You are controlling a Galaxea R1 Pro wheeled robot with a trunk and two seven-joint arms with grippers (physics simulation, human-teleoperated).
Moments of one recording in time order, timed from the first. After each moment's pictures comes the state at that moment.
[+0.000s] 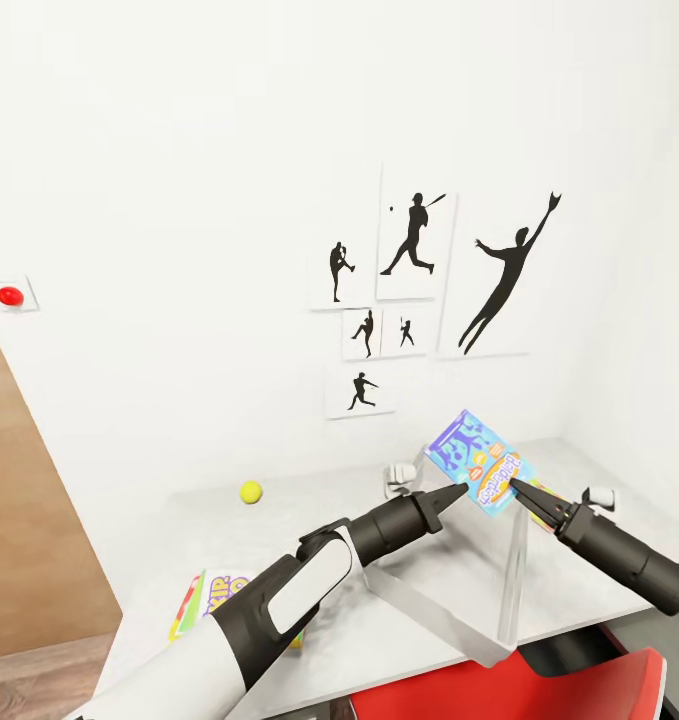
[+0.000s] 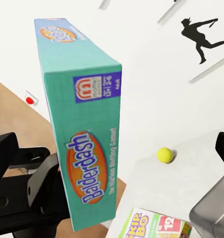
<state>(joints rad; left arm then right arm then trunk) -0.69 -0.17 -0.83 -0.97 1.23 0.17 -0.54 -0.28 -0.10 -0.60 -1.61 -0.44 1.04 1.06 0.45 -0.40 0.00</state>
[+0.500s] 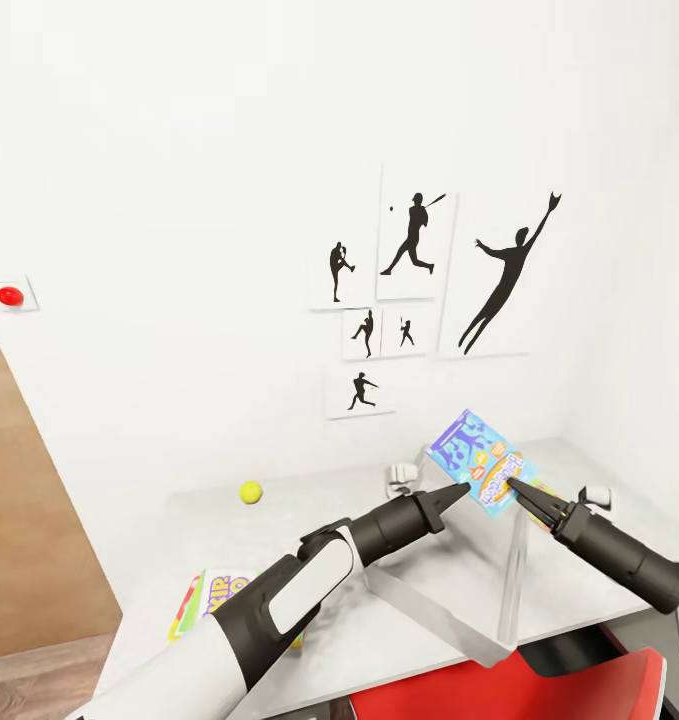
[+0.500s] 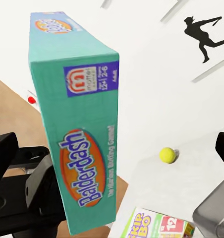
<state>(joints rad) -0.69 -0.17 -0.83 -0.97 1.23 0.17 -0.54 -0.28 -0.09 -0.59 -1.61 -0.44 1.04 1.06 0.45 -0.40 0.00</state>
